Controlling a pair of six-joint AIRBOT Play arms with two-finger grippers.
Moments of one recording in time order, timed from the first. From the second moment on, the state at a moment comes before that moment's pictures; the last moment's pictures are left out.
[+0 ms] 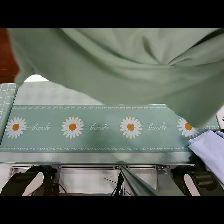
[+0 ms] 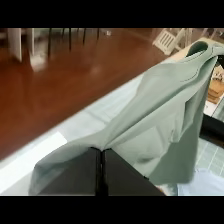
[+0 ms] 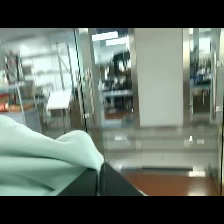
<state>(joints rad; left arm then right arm) 0.09 -0.82 1.67 0.41 -1.26 -1.06 0.02 -0.32 1.05 -1.04 0.44 1.28</state>
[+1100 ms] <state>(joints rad) 0.08 -0.97 1.02 0.56 -1.27 -1.18 0.02 -1.17 1.25 -0.93 0.47 1.29</state>
